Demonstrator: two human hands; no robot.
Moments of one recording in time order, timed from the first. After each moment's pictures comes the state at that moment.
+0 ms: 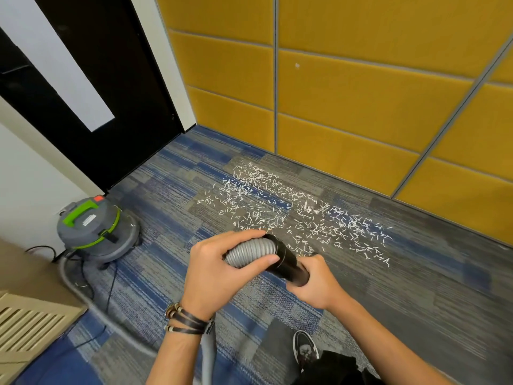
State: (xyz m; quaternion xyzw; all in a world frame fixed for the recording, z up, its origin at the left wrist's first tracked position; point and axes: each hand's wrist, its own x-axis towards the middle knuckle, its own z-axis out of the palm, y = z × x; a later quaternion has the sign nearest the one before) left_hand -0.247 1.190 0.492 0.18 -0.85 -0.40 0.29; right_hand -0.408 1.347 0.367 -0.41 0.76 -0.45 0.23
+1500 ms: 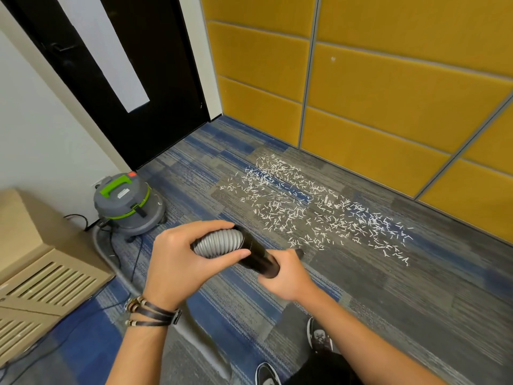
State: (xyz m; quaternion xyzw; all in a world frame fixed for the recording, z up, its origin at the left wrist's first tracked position) left_hand -0.090 1.146 0.509 0.23 -0.87 -0.32 0.31; right_hand -0.260 1.274 0.374 -0.45 0.73 -0.44 0.26
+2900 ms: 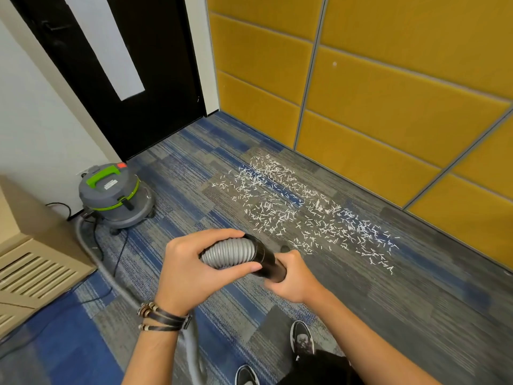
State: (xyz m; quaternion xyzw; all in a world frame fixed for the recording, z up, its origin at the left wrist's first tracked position) left_hand -0.116 1.158 0.487 0.21 -0.84 -0.37 0.35; right_hand -0.302 1.285 0.368 -0.48 0.72 -0.42 0.27
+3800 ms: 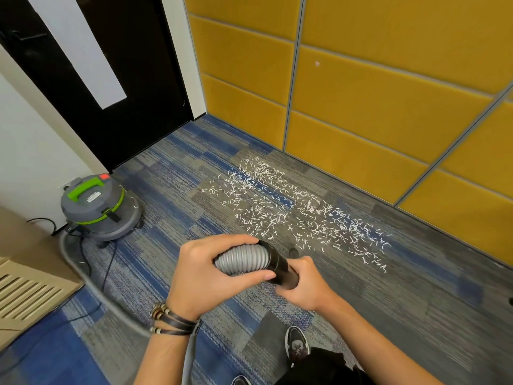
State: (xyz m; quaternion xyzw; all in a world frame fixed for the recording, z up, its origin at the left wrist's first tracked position) left_hand -0.191 1.172 0.490 0.16 -0.85 -0.37 0.32; right_hand -0.367 1.319 0.364 -0.46 0.72 -0.44 0.27
